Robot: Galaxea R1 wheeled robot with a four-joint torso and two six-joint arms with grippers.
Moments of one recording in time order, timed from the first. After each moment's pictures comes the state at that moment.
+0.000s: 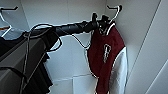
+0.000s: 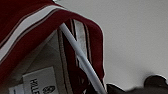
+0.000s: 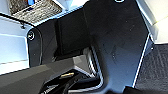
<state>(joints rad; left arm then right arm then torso) -0.31 3.05 -1.99 -0.03 0.00 -1.46 -1.53 3.12 -2.75 -0.13 0.04 0.17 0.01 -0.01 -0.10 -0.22</state>
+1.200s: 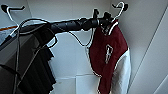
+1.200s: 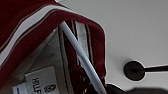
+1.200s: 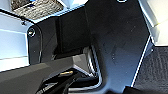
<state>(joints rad) -0.36 2.98 -1.83 -0.02 0.02 -1.45 -1.53 3.11 -2.75 -0.13 0.05 0.17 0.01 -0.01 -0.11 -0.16</state>
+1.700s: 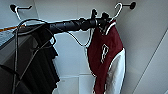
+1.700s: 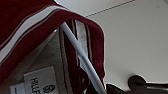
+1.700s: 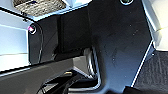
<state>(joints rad) -0.35 2.96 -1.83 -0.02 0.03 -1.44 -1.53 3.11 -2.75 -0.13 0.05 0.17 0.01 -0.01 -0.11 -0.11</state>
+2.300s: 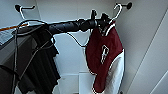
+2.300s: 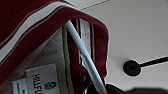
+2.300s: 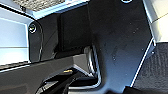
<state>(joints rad) -0.35 2.95 -1.81 -0.02 0.03 -1.44 -1.53 3.11 -2.74 -0.13 0.05 0.17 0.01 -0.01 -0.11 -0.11</state>
